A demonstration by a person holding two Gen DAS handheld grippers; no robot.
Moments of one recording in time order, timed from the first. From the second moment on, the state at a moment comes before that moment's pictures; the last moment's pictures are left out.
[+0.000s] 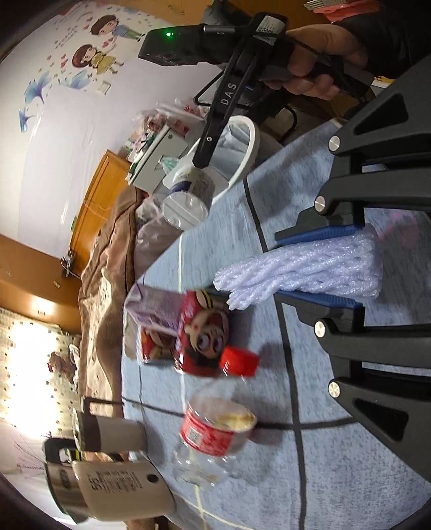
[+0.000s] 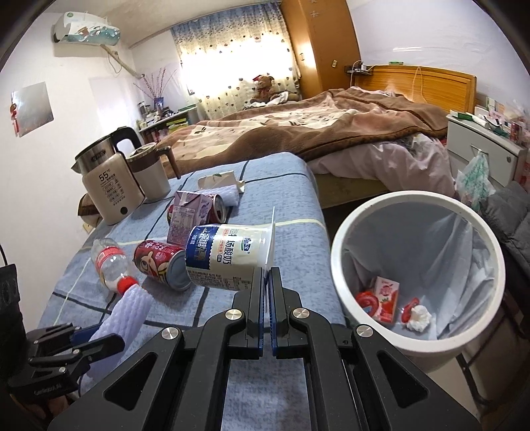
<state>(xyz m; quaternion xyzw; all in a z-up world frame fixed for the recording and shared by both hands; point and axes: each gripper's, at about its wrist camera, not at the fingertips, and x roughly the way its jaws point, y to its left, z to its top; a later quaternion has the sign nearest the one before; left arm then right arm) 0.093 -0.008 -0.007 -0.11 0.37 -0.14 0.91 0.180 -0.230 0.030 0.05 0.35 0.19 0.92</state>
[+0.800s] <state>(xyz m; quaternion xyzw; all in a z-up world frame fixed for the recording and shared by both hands) 0.142 -0.086 0.008 -0.07 0.37 -0.21 0.90 0.170 -0.299 0.029 0.08 0.34 0.12 0.93</state>
